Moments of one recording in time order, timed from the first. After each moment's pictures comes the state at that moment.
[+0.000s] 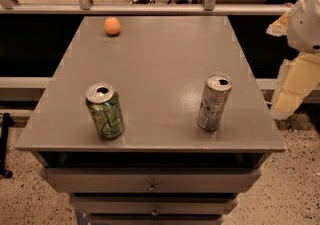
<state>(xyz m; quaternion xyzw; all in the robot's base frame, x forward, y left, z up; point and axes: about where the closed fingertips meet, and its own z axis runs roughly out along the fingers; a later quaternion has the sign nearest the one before) 0.438 -0.216 0.977 -0.60 0.78 -0.03 0.16</state>
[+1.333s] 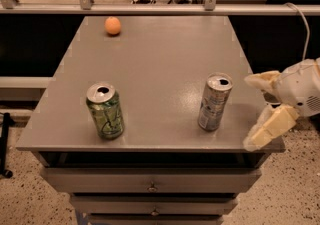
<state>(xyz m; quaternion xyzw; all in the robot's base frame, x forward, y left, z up) 0.437 -0.196 0.873 -0.54 0.76 0.21 0.30</state>
